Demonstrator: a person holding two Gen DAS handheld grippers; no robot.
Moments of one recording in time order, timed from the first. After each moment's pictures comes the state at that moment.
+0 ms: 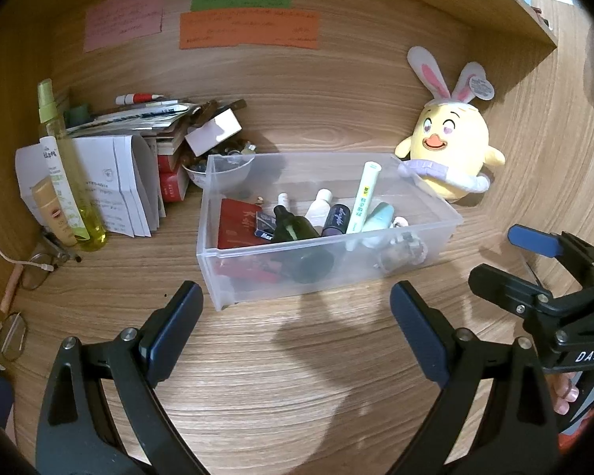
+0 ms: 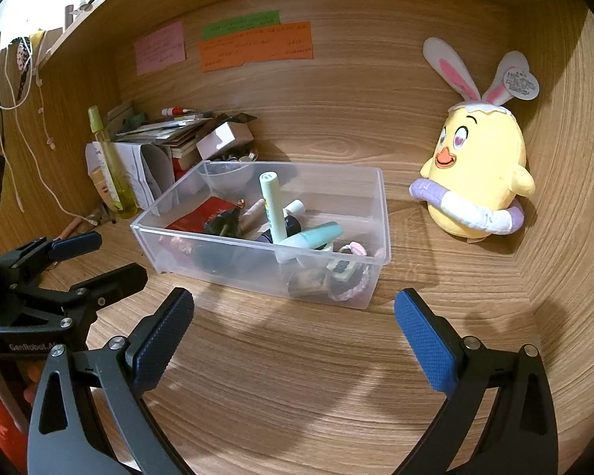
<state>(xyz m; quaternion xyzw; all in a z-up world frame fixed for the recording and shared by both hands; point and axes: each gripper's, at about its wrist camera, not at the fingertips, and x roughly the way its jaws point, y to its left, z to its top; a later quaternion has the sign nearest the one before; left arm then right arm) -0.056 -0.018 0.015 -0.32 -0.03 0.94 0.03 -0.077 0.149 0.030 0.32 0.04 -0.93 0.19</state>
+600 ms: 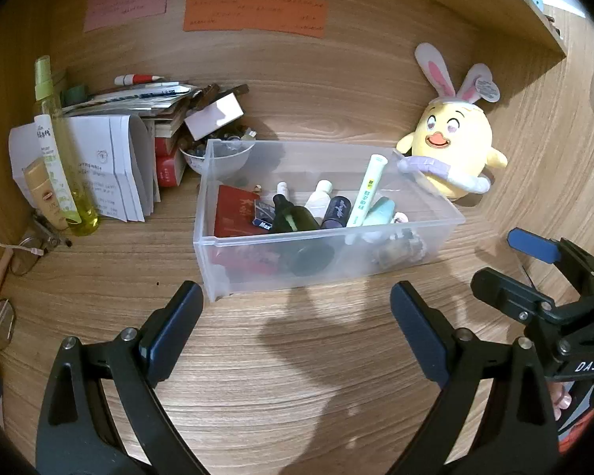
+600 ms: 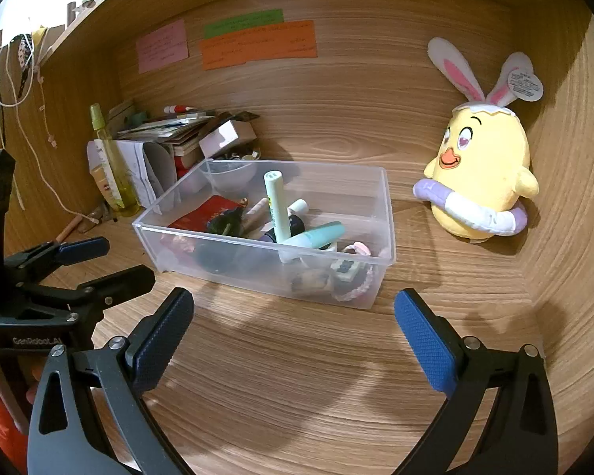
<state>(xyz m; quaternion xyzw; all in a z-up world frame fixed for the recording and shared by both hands) -0.062 -0.025 0.009 -0.34 -0.06 0.94 0.04 -0.078 0.145 0.028 0.32 0.04 -0.93 0.19</state>
